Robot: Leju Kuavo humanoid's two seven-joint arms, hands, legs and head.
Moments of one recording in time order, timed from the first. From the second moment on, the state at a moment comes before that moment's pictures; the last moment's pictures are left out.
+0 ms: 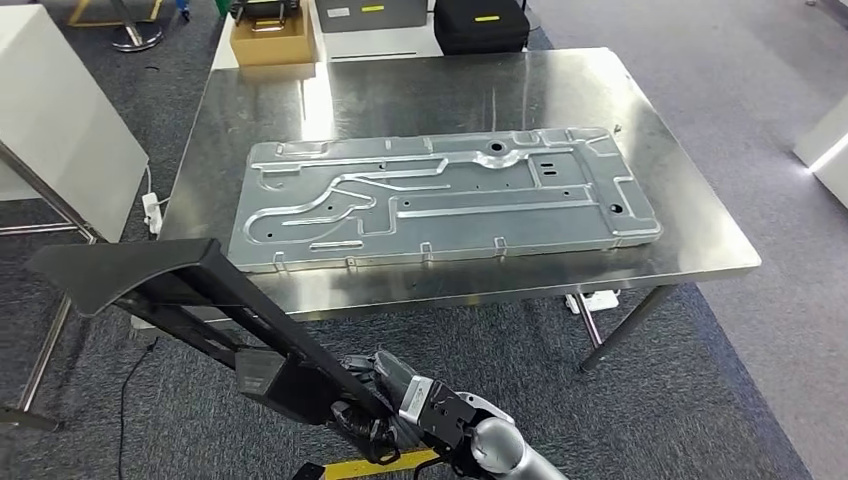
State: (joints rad) left arm -0.18 -0.22 0.61 -0.19 -0.82 0.13 0.32; right arm -0.29 0.05 0.73 -1.35 -0.18 0.36 -0.47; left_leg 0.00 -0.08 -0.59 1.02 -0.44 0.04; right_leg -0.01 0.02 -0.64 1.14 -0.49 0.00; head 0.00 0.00
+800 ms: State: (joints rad) left arm -0.20 -0.22 0.63 -0.19 -0.86 0.11 0.33; right arm -0.46 0.09 0.69 -1.29 -0.31 0.38 -0.40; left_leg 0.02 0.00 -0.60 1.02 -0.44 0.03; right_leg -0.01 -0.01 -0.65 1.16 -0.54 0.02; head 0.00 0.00
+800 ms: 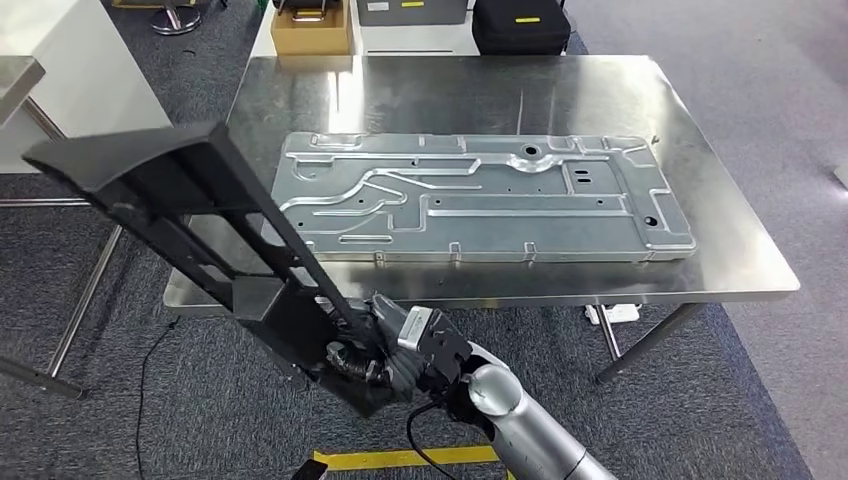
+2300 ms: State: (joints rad) left arm -0.22 -0.24 0.60 -0.19 -0.99 0.05 0.37; right arm -0.97 0.25 0.73 -0.59 1.07 -0.57 0.02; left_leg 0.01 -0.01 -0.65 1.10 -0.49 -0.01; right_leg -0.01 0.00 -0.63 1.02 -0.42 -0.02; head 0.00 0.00
